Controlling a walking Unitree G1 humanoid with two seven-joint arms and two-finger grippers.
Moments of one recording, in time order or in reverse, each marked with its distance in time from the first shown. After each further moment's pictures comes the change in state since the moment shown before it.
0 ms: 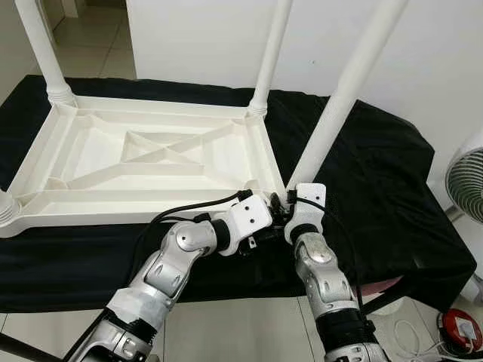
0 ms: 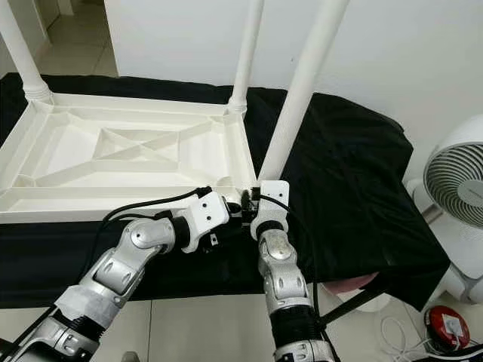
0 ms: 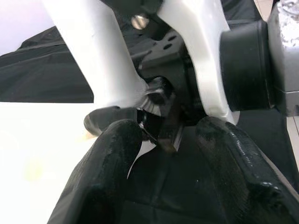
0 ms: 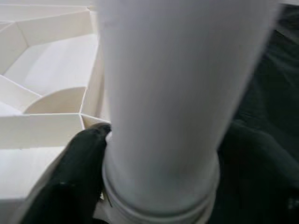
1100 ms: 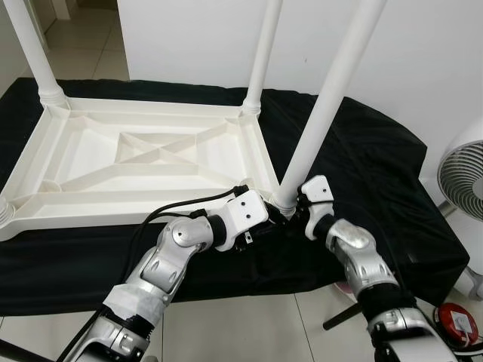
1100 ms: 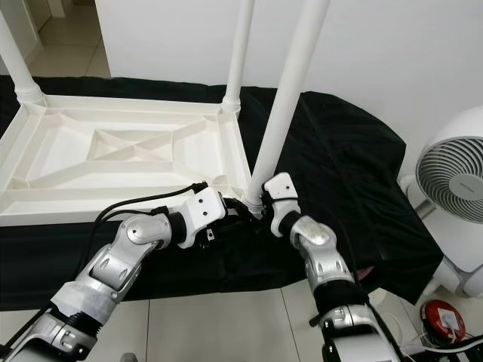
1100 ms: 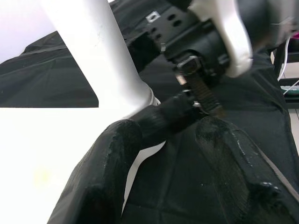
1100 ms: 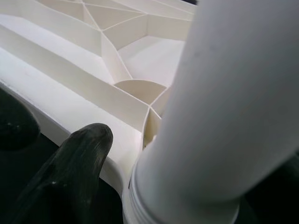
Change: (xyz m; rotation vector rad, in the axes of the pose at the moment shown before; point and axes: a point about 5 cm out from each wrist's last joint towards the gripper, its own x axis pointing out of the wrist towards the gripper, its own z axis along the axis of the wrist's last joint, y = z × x) left arm -0.004 0.008 0.000 0.016 0.009 0.021; right arm 0.027 -0.027 0.013 -0.294 -0.034 0.672
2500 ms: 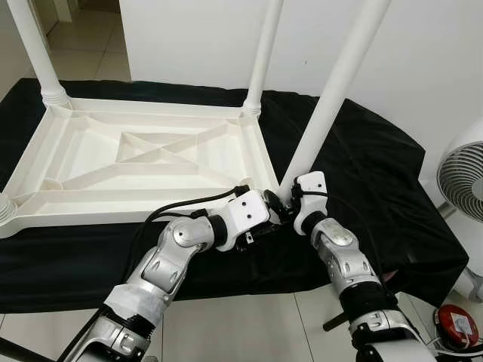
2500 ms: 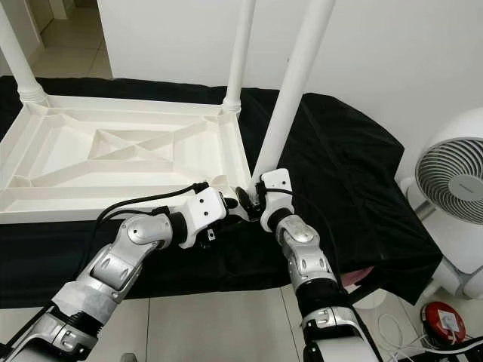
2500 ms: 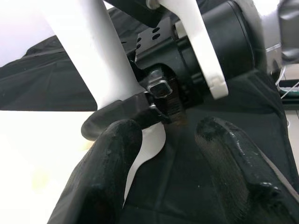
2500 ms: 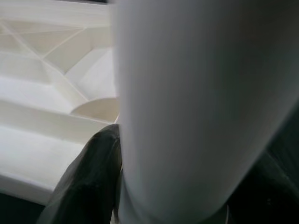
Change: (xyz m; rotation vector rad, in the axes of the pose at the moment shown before) left arm 0.001 -0.001 0.001 -0.001 -0.004 -0.002; right arm 0.011 0.023 0.002 0.248 -0.015 -0.342
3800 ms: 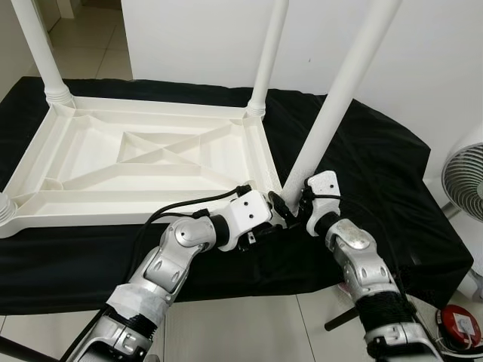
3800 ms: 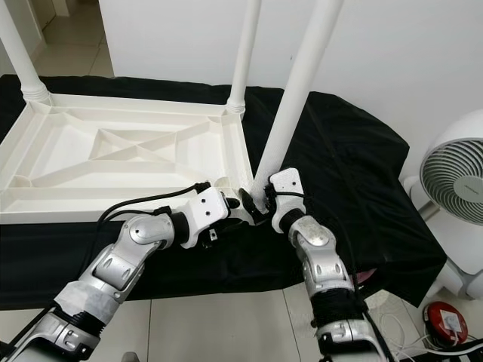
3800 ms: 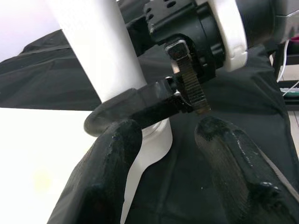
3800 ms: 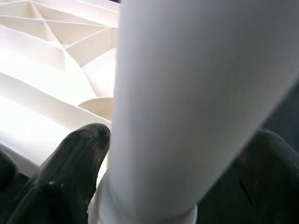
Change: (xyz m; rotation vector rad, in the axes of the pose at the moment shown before) left arm 0.004 -0.001 0.002 -0.008 -0.009 -0.005; right arm -0.011 -0.023 0.014 -0.209 -0.014 0.179
